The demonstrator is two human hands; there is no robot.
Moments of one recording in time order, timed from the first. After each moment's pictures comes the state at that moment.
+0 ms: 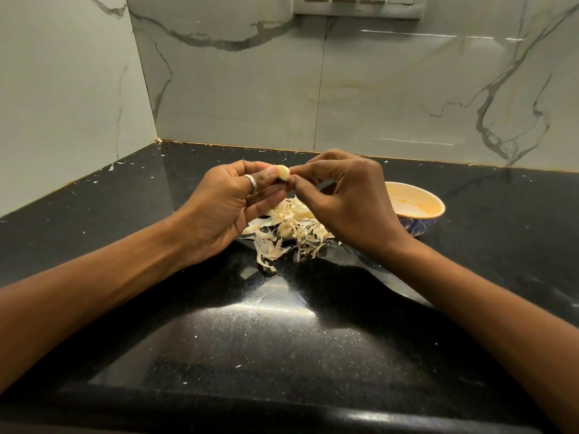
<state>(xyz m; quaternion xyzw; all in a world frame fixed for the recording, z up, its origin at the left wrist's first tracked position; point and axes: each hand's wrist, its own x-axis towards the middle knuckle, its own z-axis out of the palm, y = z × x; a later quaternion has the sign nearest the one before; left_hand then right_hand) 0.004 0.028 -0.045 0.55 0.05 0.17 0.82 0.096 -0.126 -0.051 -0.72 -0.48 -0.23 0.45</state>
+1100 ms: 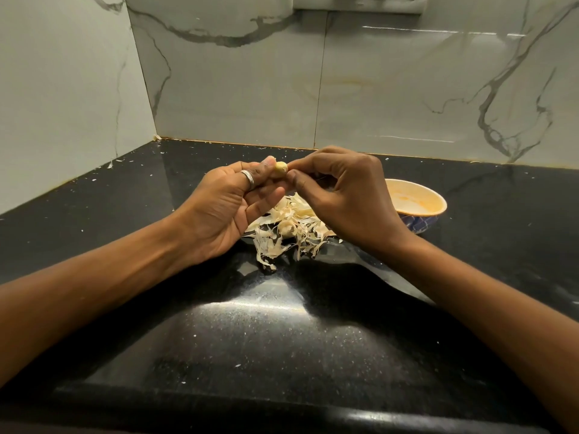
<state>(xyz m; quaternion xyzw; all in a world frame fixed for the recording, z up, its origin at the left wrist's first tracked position) 0.005 0.025 -0.047 0.51 0.04 0.17 0.84 0.099 -0.123 -0.053 -0.70 -0.50 -0.23 0.46</state>
